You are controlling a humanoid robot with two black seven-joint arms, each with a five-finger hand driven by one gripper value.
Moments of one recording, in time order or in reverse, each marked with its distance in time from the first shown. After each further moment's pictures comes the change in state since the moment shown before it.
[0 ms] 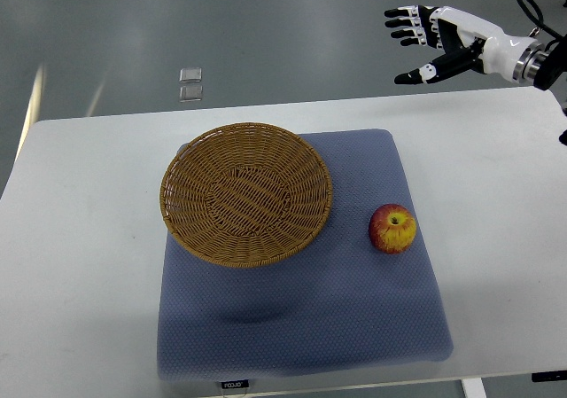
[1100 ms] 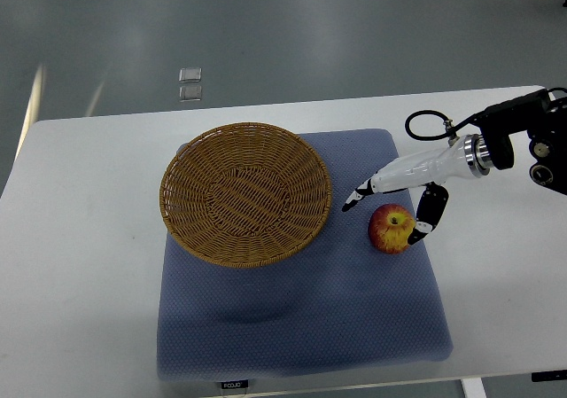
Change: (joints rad) left arm 0.000 0.000 0.000 0.000 0.000 0.000 0.000; right arm -0.017 -0.042 -0.134 0.424 -0.867 0.107 -0.003
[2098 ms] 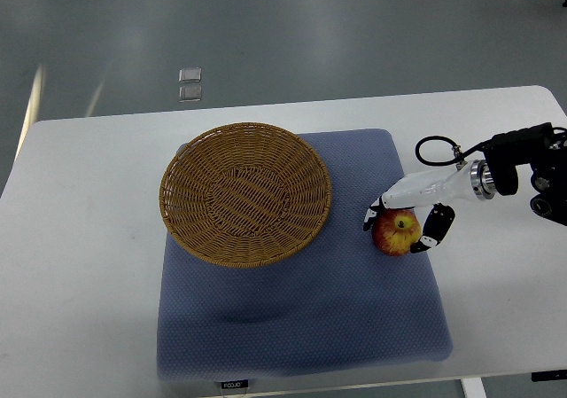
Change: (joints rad) left arm 0.001 0.000 0.000 0.000 0.000 0.000 0.000; right arm -0.090 0.005 -0.018 -0.037 -0.065 -0.119 -0.012
